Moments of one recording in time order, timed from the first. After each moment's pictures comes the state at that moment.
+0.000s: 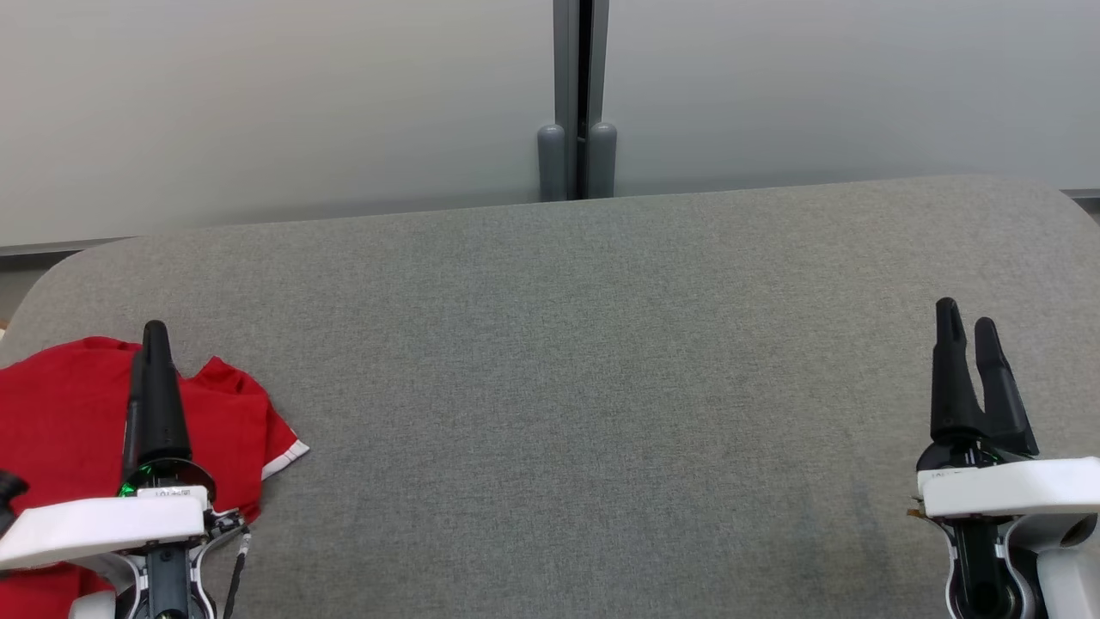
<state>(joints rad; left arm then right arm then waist) -0.08 0.04 0.16 0.03 -1.12 -0.13 -0.07 -0.11 -0.04 -0.03 0.04 0.74 0.13 -0.07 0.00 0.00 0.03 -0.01</state>
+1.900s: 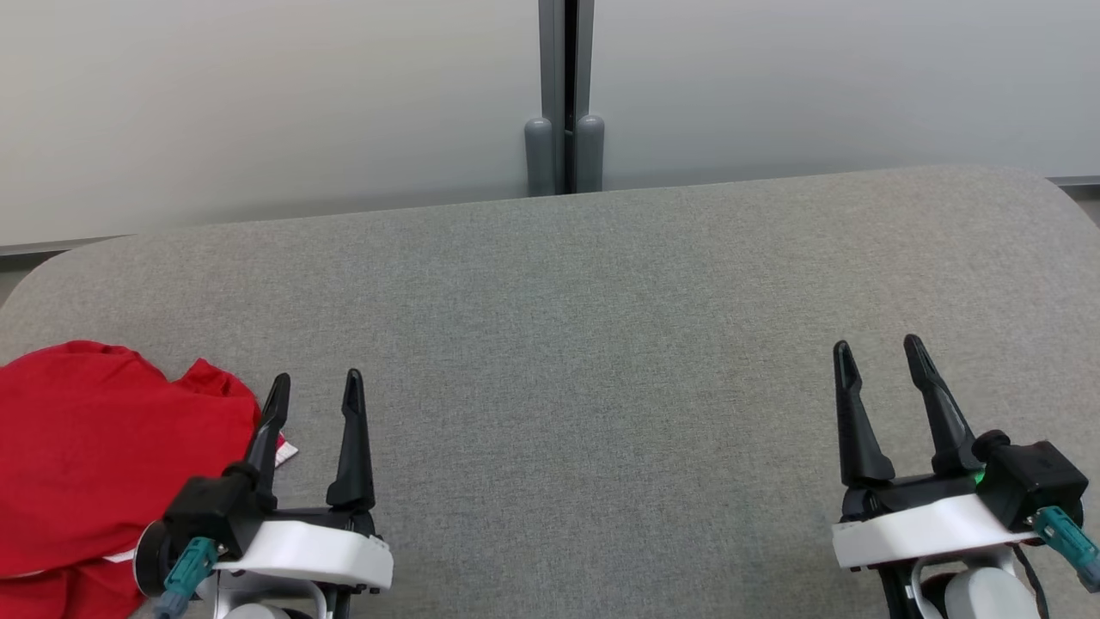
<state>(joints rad) -0.04 0.08 -0.18 0.07 -0.30 0.11 -0.22 -0.10 -0.05 0.08 0.11 0.16 0.13 -0.22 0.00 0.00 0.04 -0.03</state>
